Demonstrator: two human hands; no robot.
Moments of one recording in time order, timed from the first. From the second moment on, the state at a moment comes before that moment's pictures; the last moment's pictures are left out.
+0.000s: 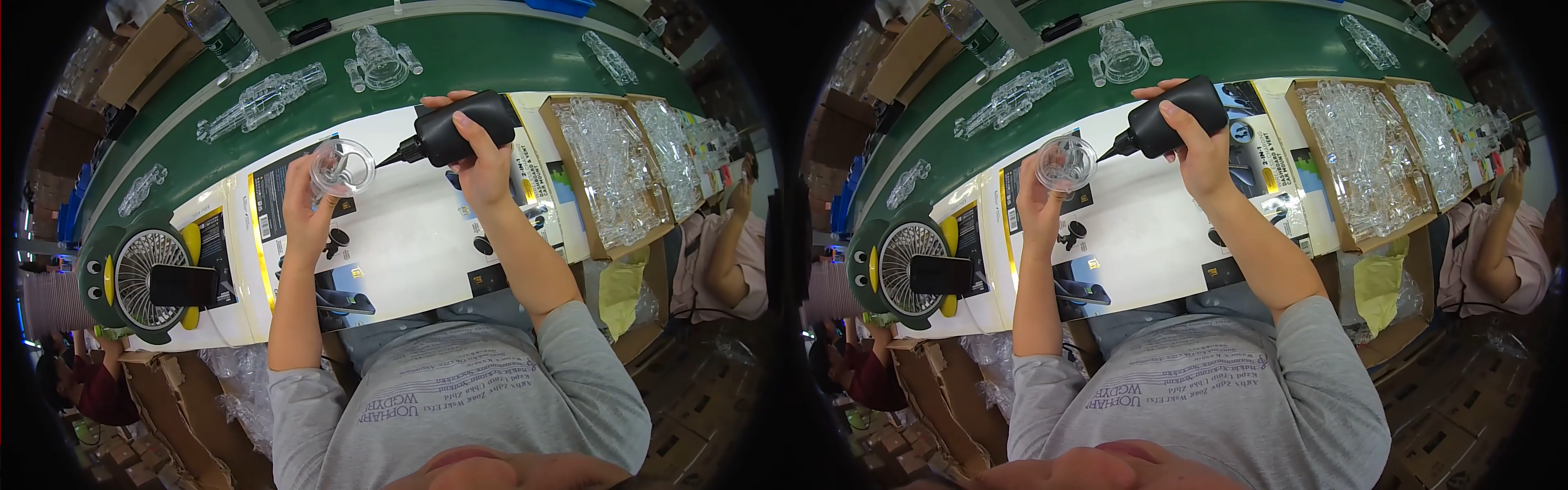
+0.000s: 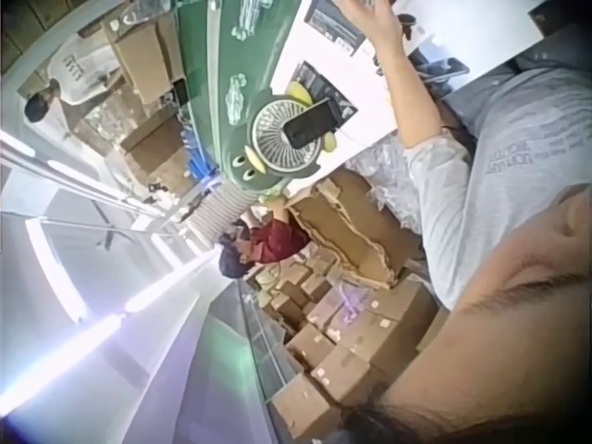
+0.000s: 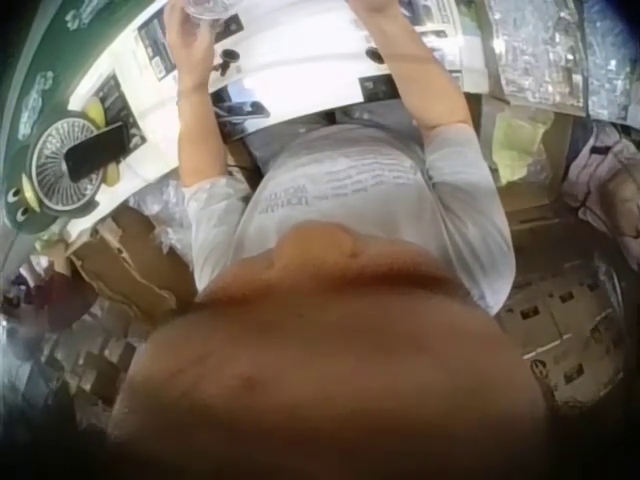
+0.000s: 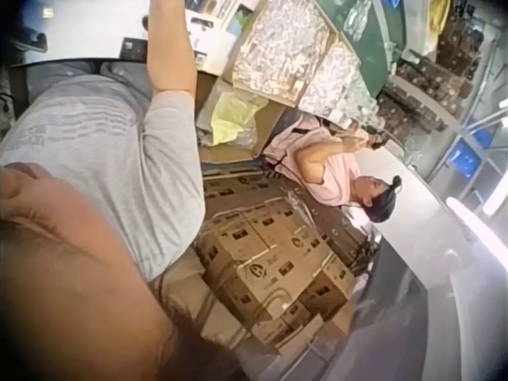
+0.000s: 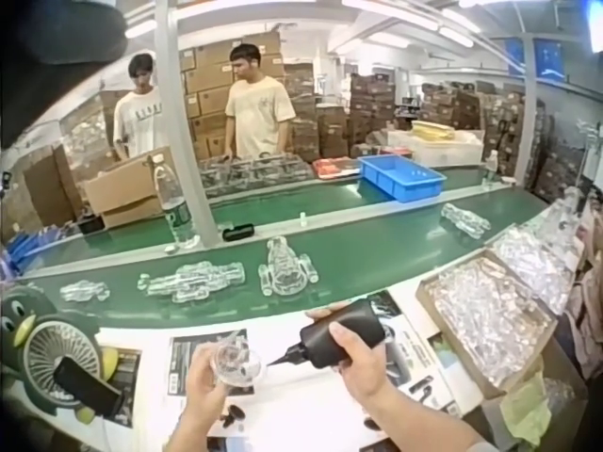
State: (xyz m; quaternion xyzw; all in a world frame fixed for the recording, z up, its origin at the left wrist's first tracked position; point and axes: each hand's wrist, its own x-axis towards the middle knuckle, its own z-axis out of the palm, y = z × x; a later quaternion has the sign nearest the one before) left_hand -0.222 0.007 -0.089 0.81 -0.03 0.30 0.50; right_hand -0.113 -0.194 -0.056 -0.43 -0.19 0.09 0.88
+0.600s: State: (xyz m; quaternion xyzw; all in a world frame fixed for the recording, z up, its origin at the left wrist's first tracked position) left_hand -0.222 0.006 -0.095 0.73 -0.03 0.27 0.62; right_hand -0.113 -0.195 -0.055 -0.43 -0.20 0.10 0.88
